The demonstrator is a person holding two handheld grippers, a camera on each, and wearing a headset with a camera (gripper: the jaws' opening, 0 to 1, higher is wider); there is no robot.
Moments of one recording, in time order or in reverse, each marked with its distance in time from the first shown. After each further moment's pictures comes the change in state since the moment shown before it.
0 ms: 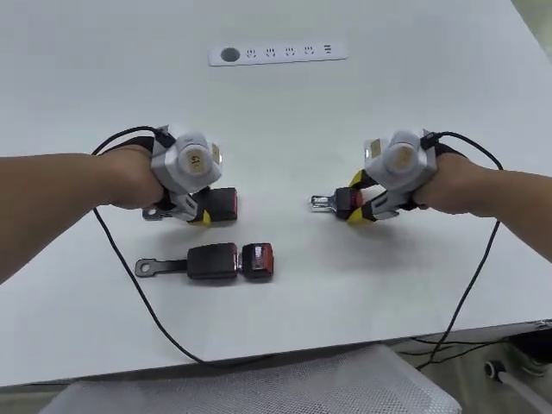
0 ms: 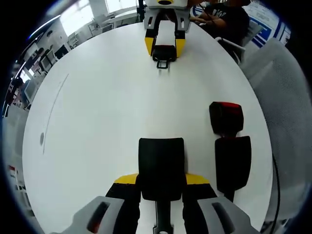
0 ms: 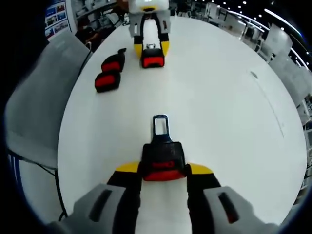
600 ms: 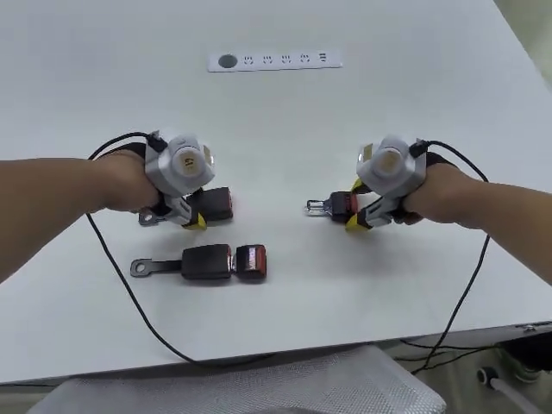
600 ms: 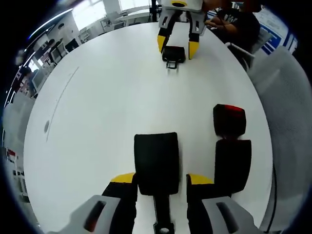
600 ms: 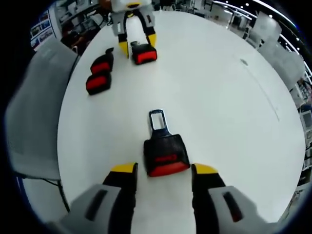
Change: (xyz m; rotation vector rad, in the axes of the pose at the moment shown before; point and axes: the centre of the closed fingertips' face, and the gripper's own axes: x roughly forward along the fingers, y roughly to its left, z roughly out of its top) left arm -0.008 -0.005 -0.008 -0.090 -0.010 0.053; right arm -0.006 0.009 -0.007 0.121 0.054 -0.073
